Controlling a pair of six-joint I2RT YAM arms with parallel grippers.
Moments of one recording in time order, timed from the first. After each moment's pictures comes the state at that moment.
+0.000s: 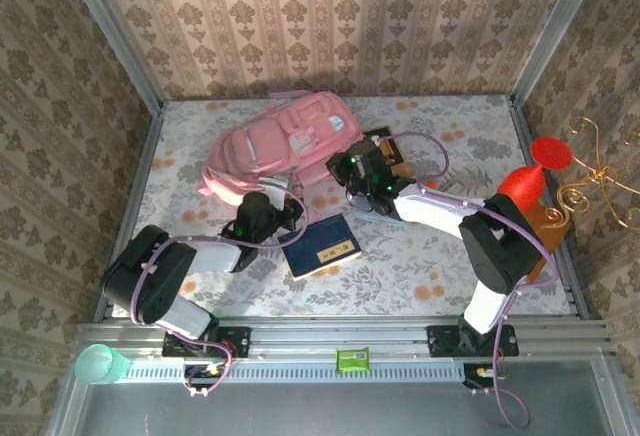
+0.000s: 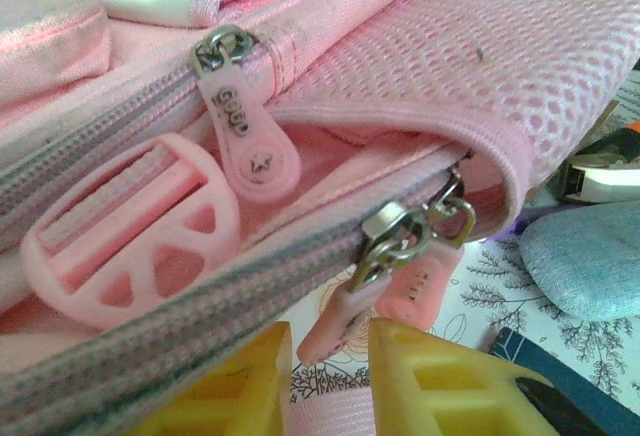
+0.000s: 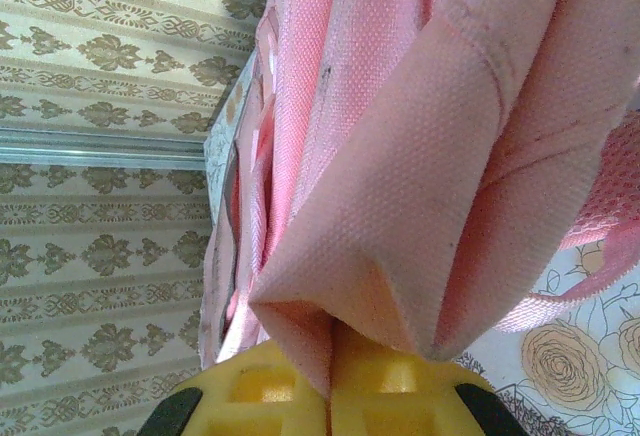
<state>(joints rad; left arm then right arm) -0.60 1.50 0.42 0.73 0.04 -0.21 0.61 1.73 1.07 0.21 0.03 1.28</state>
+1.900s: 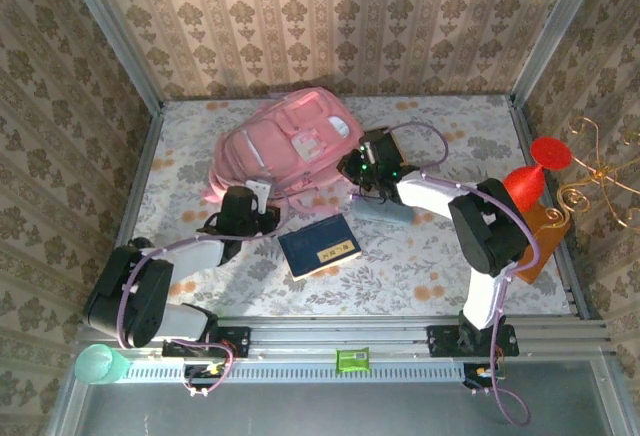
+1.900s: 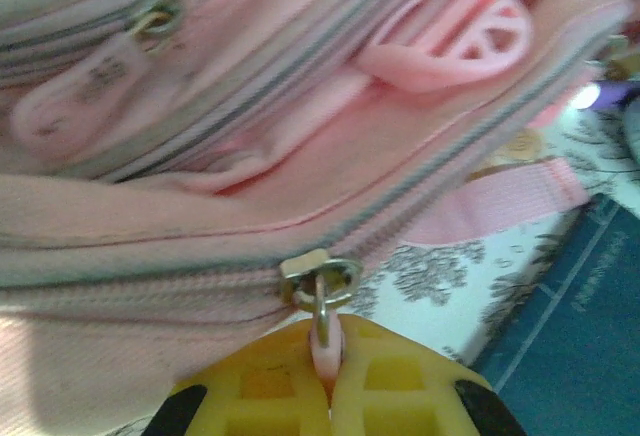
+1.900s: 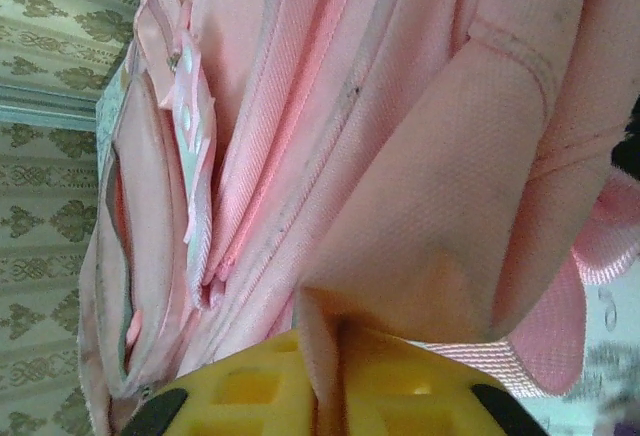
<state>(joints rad) -0.48 1.36 0.49 0.21 0.17 -0.18 0.45 1.89 1.22 0.05 -0.15 0.99</state>
